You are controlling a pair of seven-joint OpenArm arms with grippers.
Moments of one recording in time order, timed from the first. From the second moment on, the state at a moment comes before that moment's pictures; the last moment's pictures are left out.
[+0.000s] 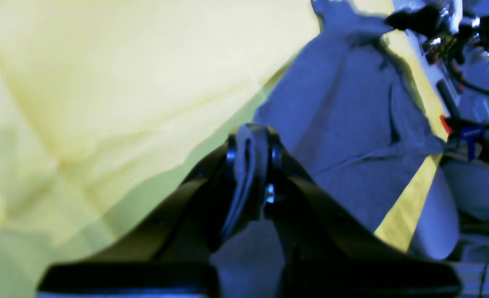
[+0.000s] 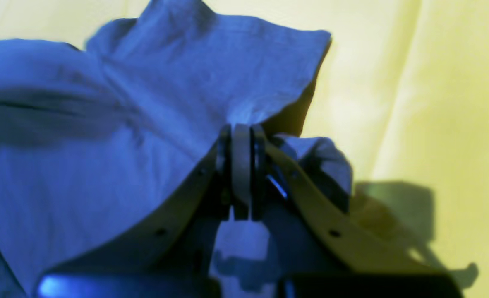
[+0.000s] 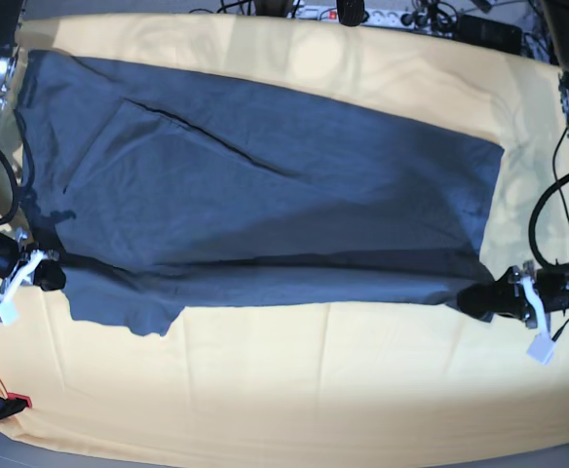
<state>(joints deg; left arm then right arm) -35.2 -41.0 7.6 53.9 -88.6 -43.5 74.7 19.6 36.0 7.5 61.0 46.4 40.0 -51.5</state>
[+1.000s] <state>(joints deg) -26.8 -45.6 7.8 65.9 -88.7 -43.5 77.0 14.7 45.2 7.3 68.9 61.5 40.2 -70.3</state>
